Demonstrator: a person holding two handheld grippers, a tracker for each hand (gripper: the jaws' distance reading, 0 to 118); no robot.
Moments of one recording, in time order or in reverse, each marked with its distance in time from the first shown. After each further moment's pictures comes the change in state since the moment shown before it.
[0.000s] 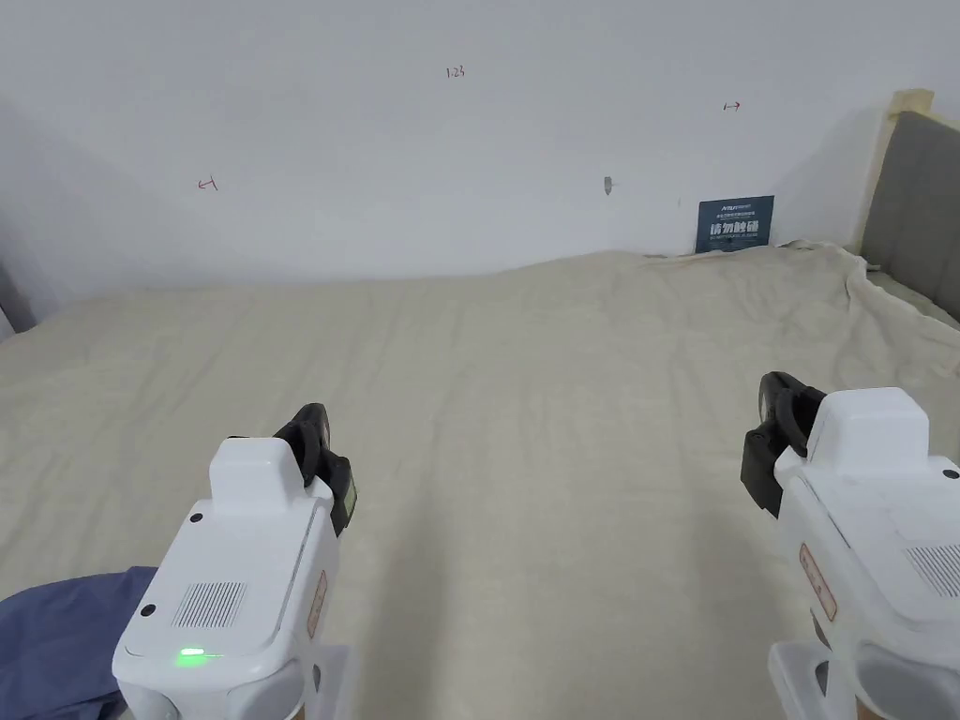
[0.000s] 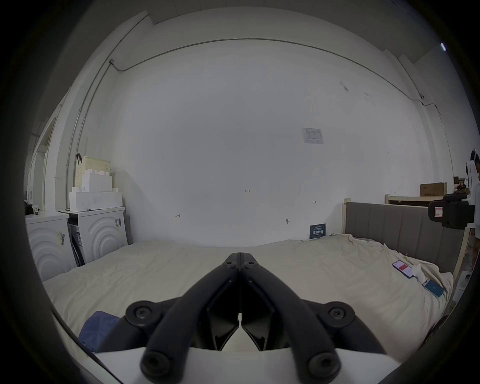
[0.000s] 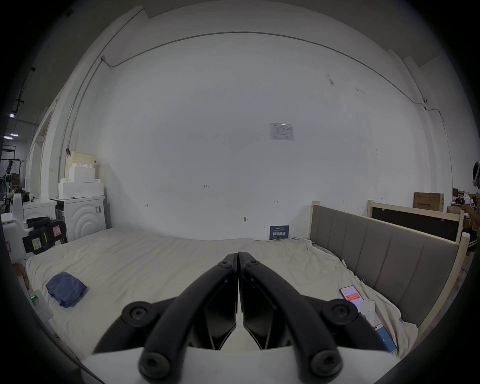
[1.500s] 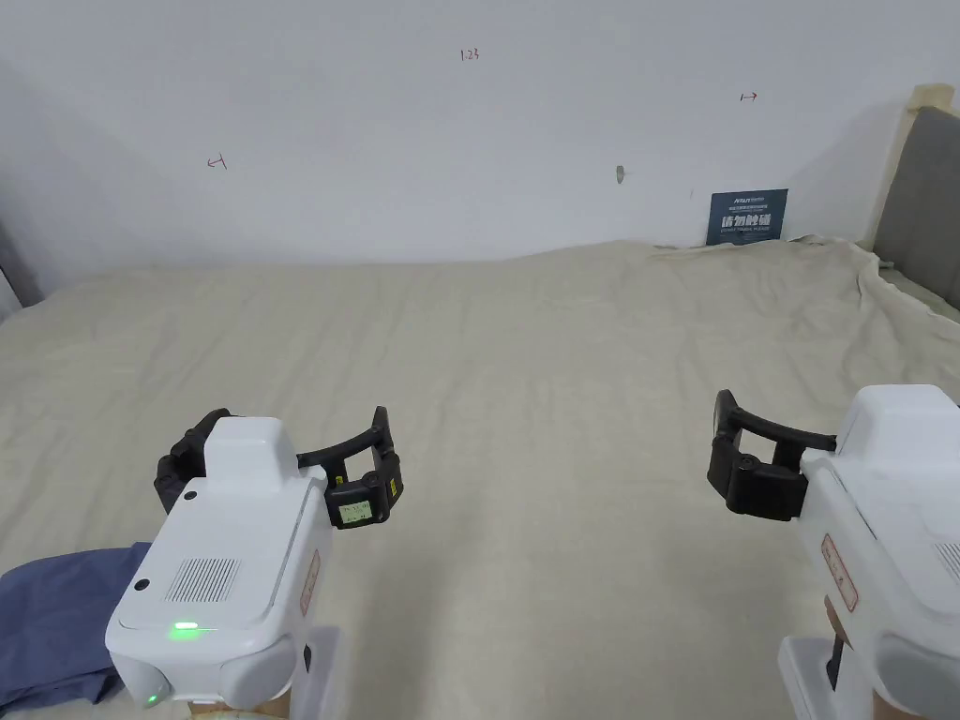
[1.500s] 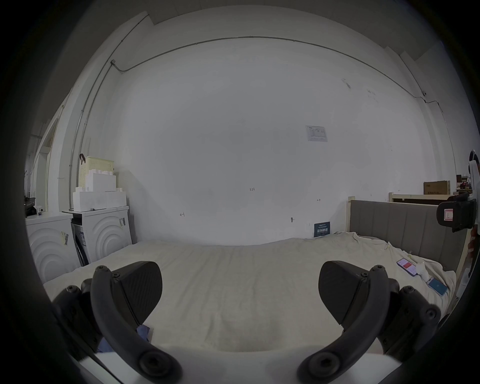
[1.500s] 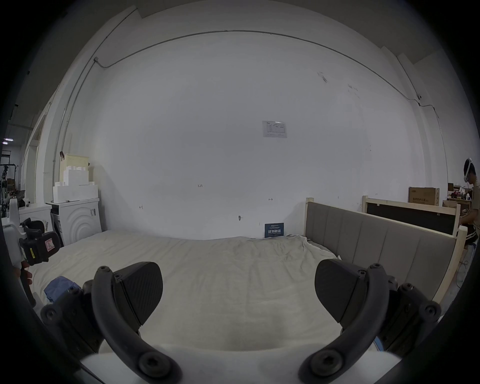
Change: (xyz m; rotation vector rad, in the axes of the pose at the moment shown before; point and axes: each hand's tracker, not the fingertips) left arm -0.010 -0.002 -0.002 -0.010 0.022 -0.004; right arm 0.003 -0.002 -0.001 -0.010 -0.035 -0.024
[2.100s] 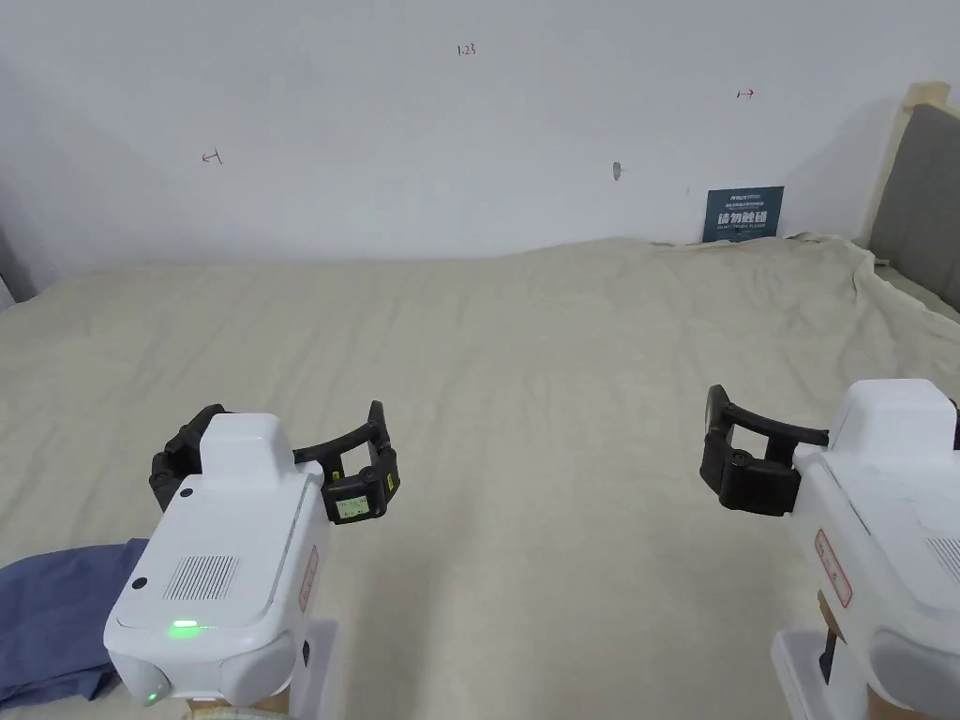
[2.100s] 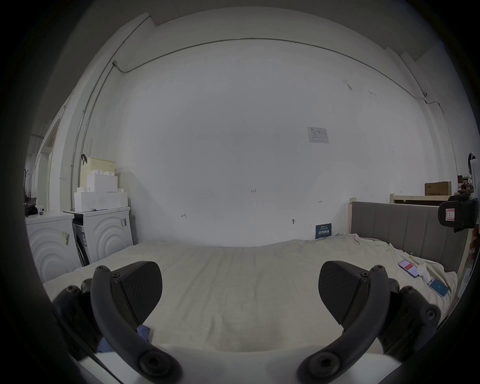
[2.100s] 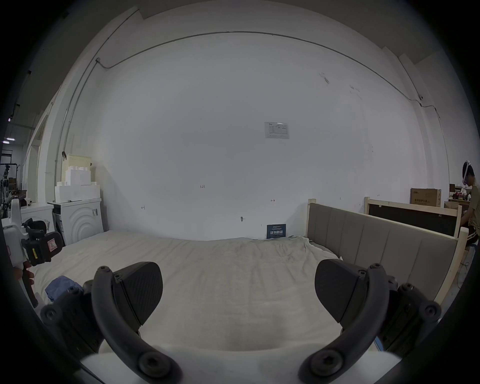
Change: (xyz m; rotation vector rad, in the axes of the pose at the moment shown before) left arm -0.001 -0.002 0.000 0.011 0.011 0.003; right arm -0.006 0.004 0.003 0.005 0.013 0.005
